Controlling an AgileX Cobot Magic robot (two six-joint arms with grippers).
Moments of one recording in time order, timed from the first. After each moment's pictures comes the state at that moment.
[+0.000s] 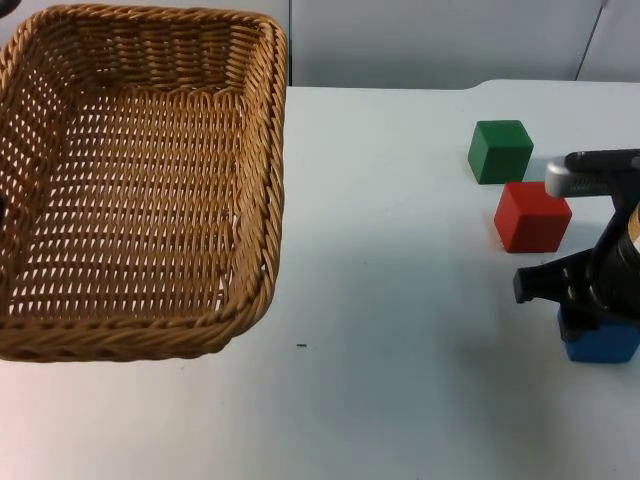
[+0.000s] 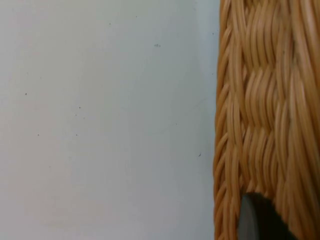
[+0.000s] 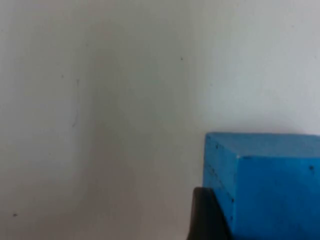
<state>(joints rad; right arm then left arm) 0.42 1.86 -0.80 -0.62 0.44 0.97 0.20 1.45 -0.72 -0.92 0.87 0.78</state>
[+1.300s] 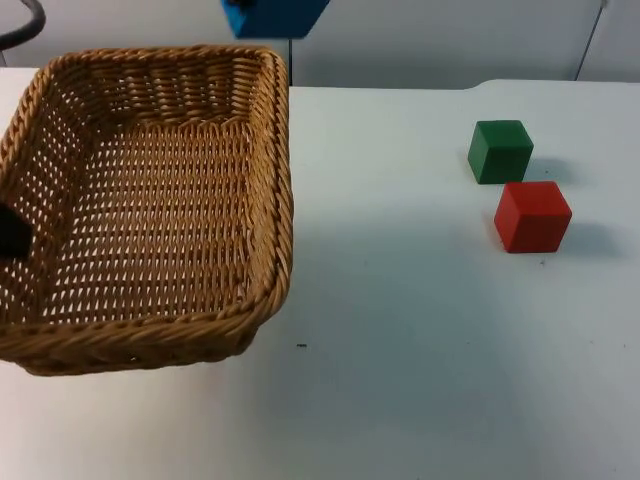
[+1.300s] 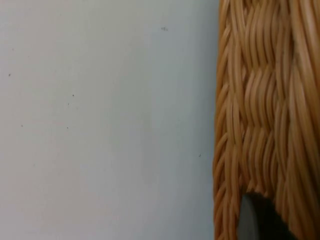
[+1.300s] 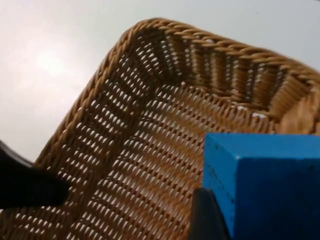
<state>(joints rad) 0.81 1.79 -1.52 -0.06 0.63 0.27 0.20 1.59 -0.72 -1.02 0.86 0.84</state>
